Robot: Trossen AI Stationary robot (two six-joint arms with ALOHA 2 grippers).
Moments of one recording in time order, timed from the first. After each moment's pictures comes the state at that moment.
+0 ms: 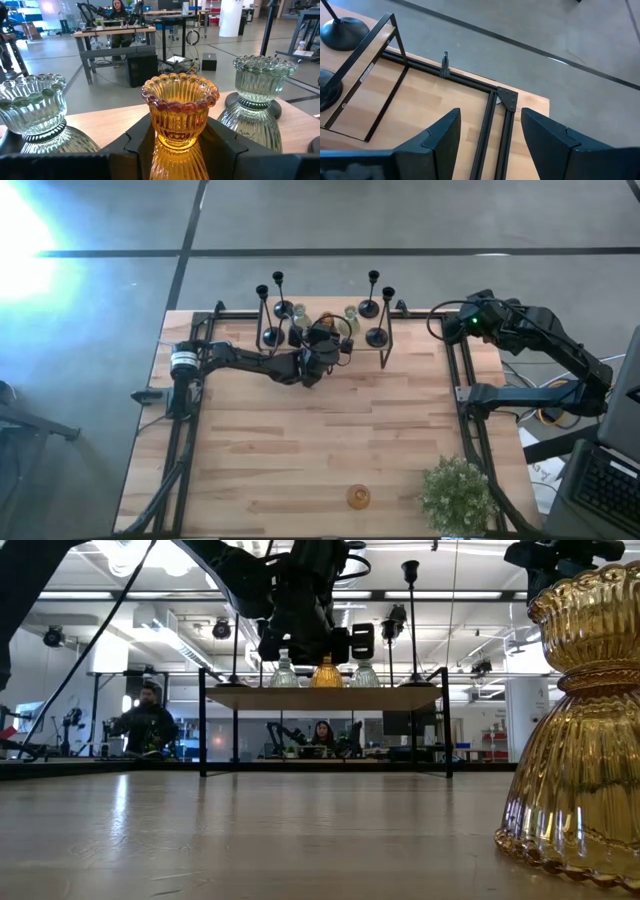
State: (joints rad) left arm 0.13 1.94 1.31 0.38 -1.19 -0.29; right arm -0.48 0.92 1.31 -1.42 0.70 0.57
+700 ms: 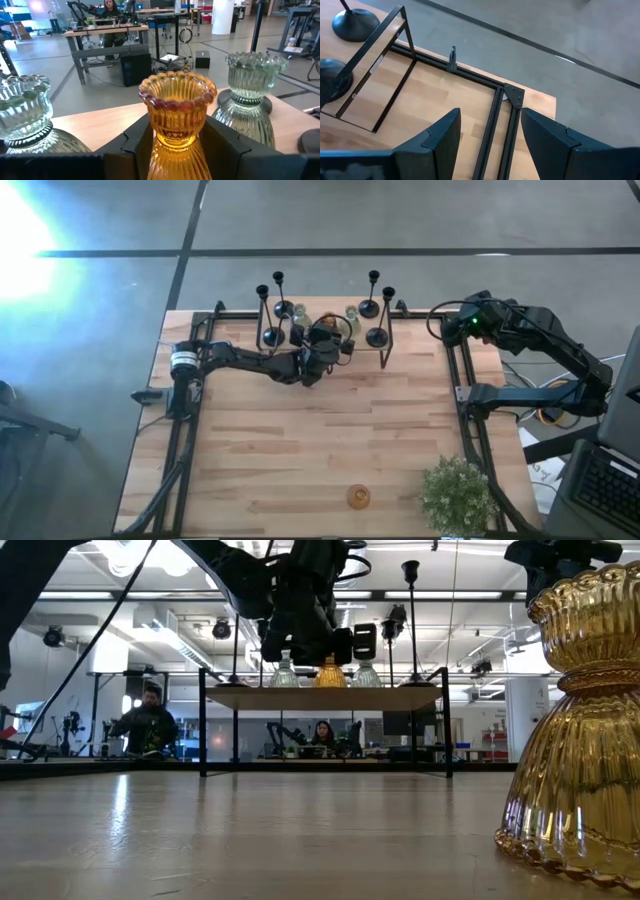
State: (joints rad) left arm 0.13 1.94 1.30 0.38 -1.14 -0.27; right arm -0.48 0.92 1.31 -1.42 0.65 0.55
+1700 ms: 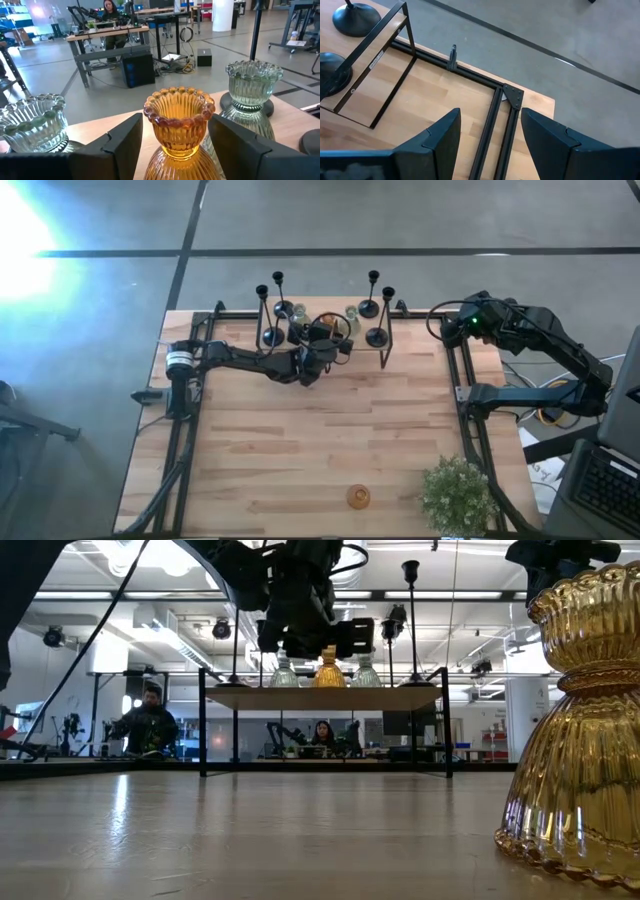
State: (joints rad) left arm 0.13 1.90 1.30 0.38 -1.15 -0.20; right arm -0.48 0.92 1.31 -1.42 0.64 0.51
